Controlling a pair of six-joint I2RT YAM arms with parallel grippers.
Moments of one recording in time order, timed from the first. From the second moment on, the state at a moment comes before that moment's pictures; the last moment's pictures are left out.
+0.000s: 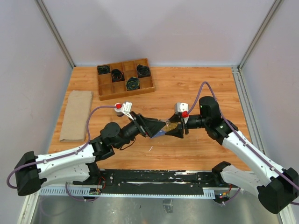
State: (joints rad) left arm -1.06 0.91 0.51 0.52 -0.18 -0.87; right arm 0.54 0.98 0.78 -0.23 -0.93 -0.43
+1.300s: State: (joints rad) left arm -1.08 0.97 0.61 0.33 -0.30 -0.88; right arm 0.54 0.99 0.78 -0.24 -0.88 -0.43
